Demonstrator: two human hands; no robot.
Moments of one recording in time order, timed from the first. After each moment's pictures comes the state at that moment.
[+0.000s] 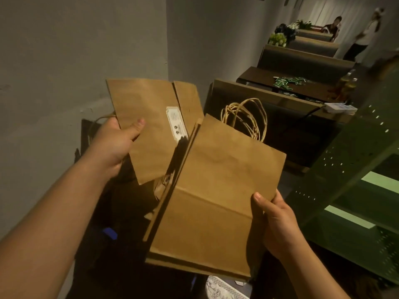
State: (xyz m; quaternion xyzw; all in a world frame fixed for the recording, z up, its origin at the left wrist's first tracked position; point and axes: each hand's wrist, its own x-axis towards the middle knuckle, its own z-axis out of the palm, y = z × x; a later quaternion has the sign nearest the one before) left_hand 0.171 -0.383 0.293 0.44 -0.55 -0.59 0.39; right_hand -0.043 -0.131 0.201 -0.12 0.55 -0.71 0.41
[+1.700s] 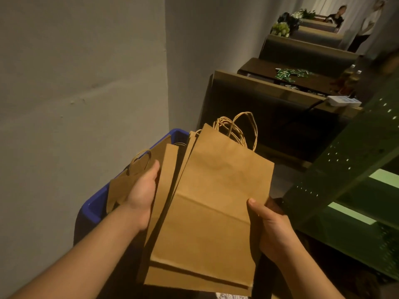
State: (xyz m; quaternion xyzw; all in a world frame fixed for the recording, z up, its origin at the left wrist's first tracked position) left_hand 0.157 -0.320 0.202 0.35 -0.37 -0.83 0.22; right_hand -0.036 -0.131 0.183 -0.06 0.59 -0.67 0.44
